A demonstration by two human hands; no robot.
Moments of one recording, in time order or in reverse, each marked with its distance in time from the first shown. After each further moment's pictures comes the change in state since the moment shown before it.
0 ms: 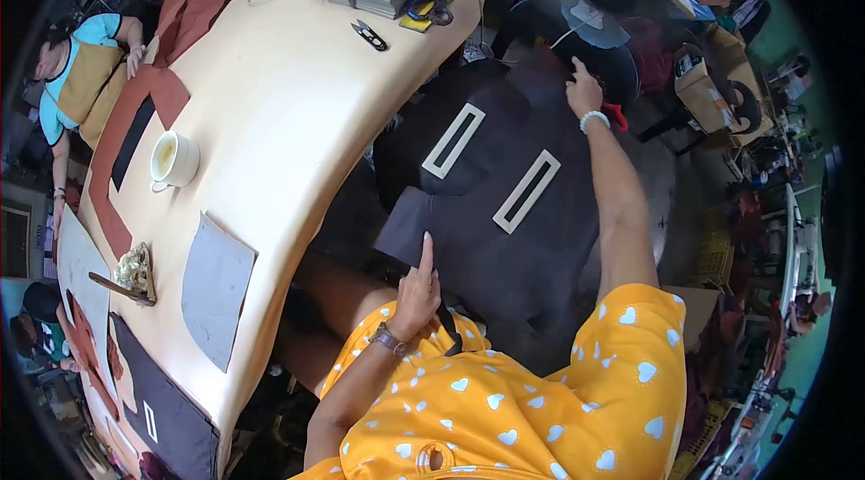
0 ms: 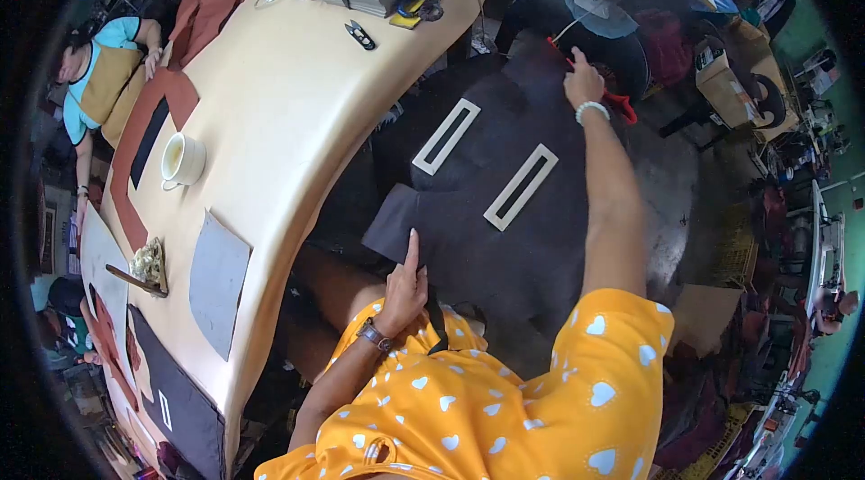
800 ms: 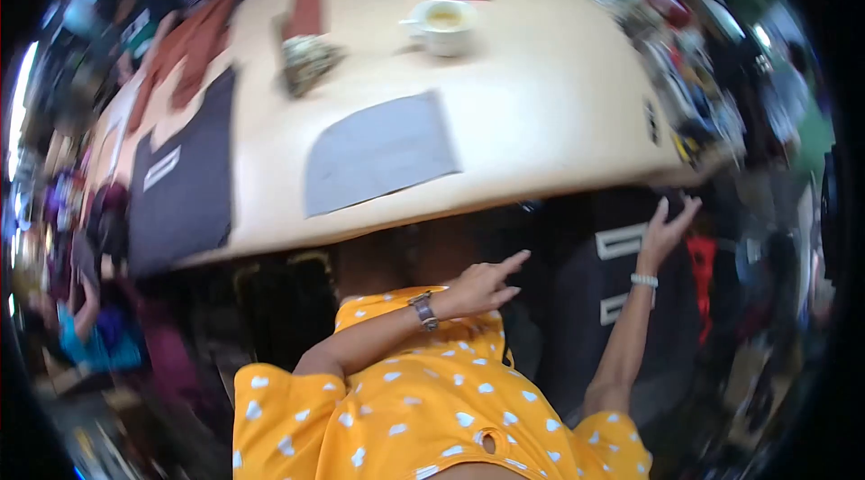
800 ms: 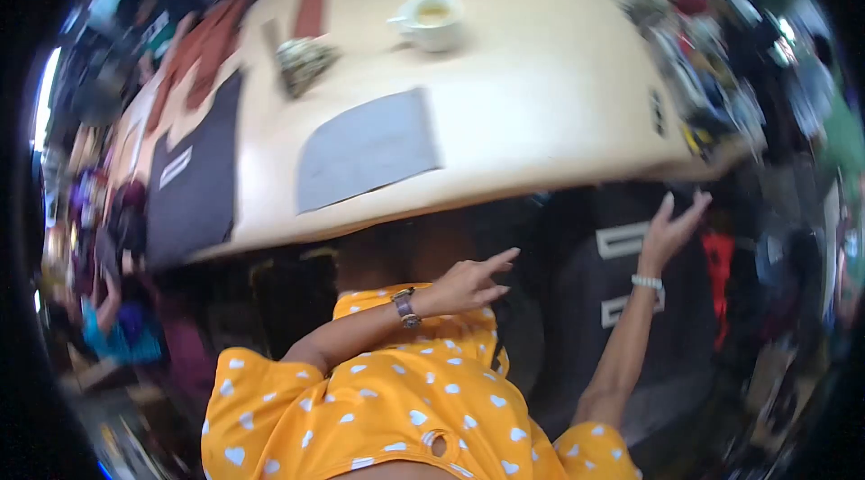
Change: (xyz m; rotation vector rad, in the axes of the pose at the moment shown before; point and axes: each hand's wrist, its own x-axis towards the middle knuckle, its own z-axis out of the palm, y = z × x) left_hand -0.030 -0.020 -0.071 -0.315 0.110 -0.188; right_hand -0.098 -0.222 0.002 0.669 0.216 -0.469
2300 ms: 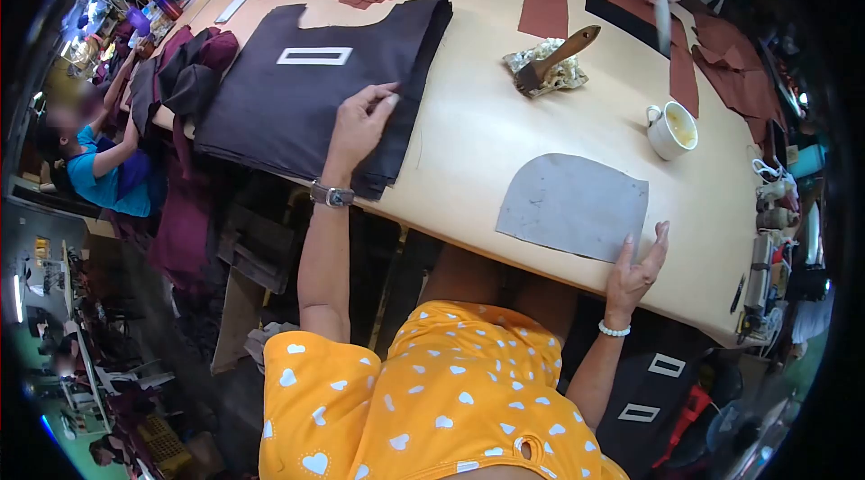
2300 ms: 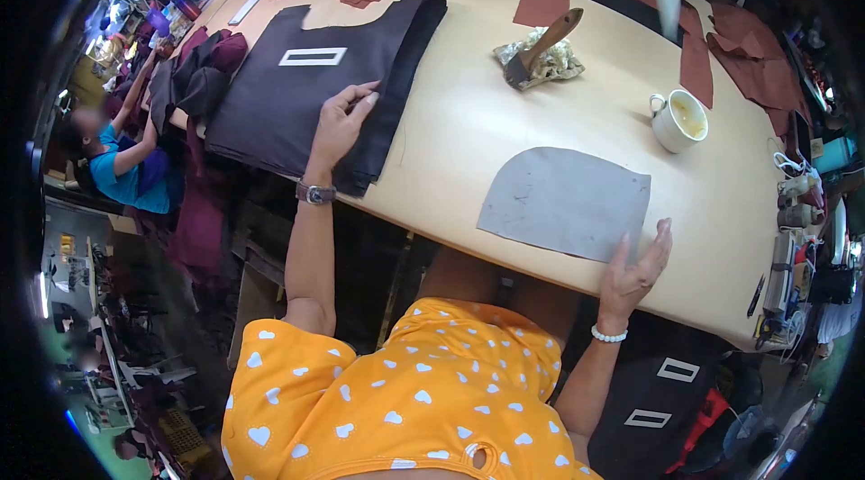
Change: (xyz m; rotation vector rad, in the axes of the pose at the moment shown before) left_hand -0.235 -0.078 -0.335 0.074 1.347 -0.239; right_hand -0.092 -0.302 0.108 0.305 -0.491 -0.290
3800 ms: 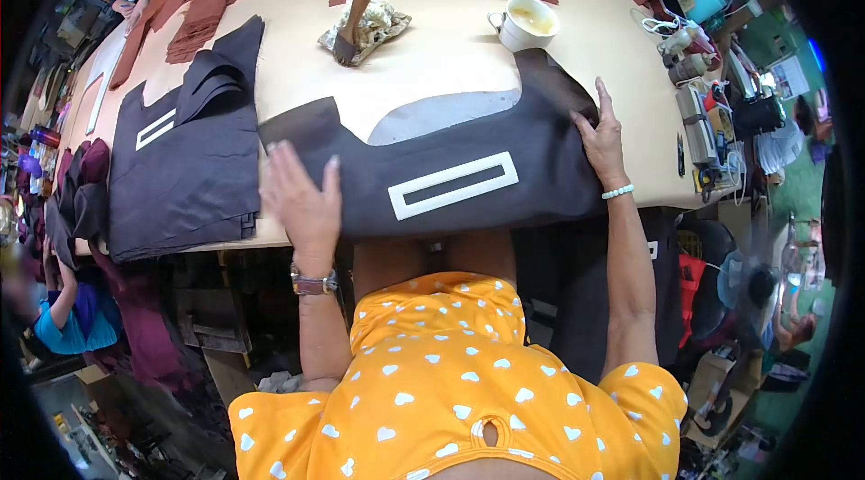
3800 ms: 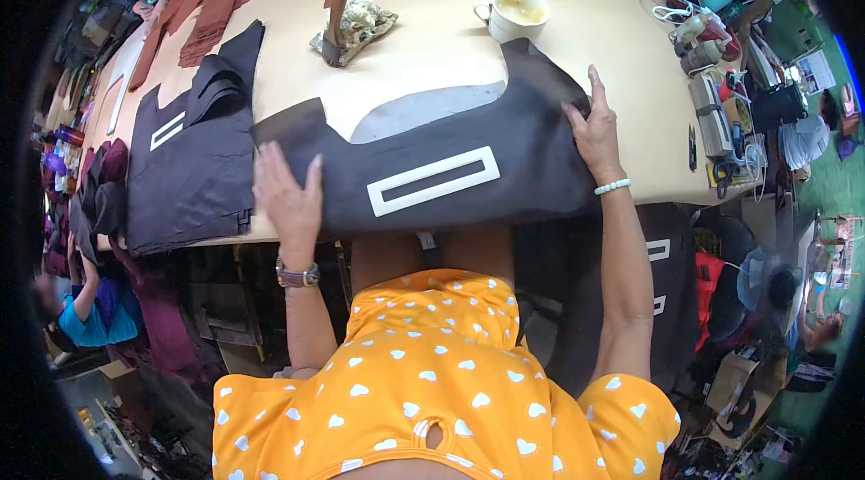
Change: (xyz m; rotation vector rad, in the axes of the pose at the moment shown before) left_hand -0.096 0.030 0.108 0.921 0.104 0.181; right_hand 0.082 0.115 -0.031 0.002 -0.131 -0.127
